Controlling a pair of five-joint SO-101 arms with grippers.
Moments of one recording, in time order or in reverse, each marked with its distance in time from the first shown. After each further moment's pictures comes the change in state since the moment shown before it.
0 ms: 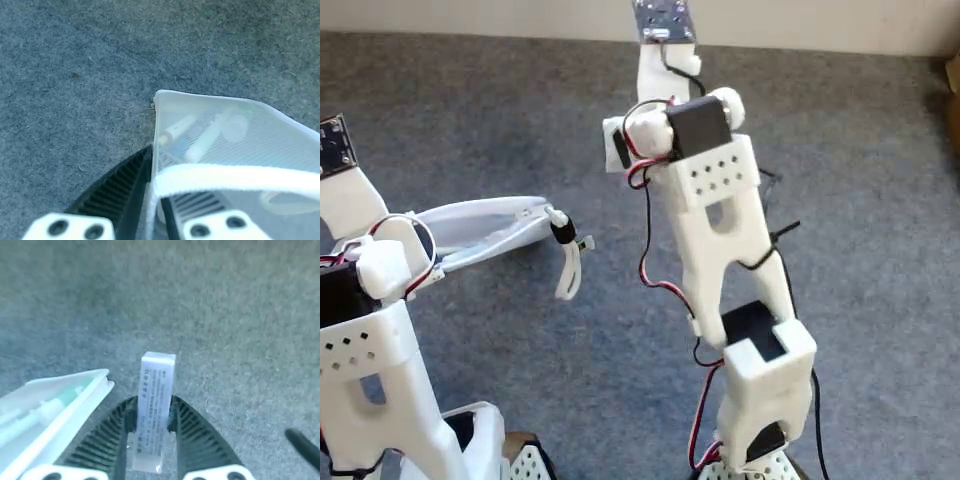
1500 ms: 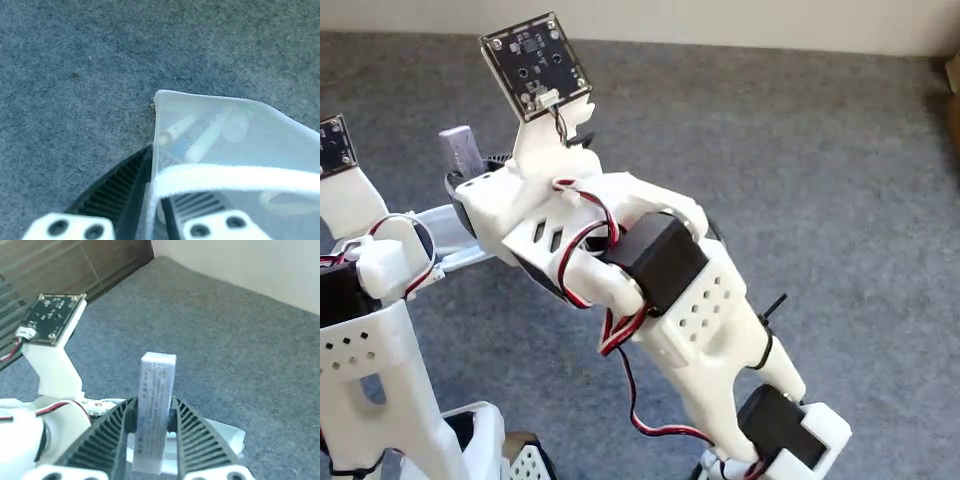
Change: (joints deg) left arm 0.0 0.0 0.0 0.0 0.0; right arm -26.5 -23.8 16.4 -22.3 0.0
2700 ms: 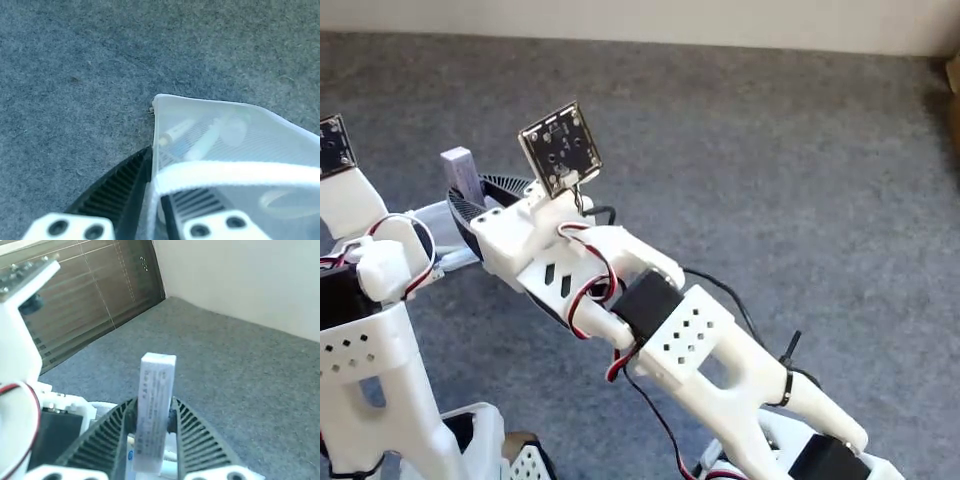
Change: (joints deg) left arm 0.0 0.0 1.2 -2.1 0.1; right arm 0.0 -20.5 57.8 -50.4 0.4
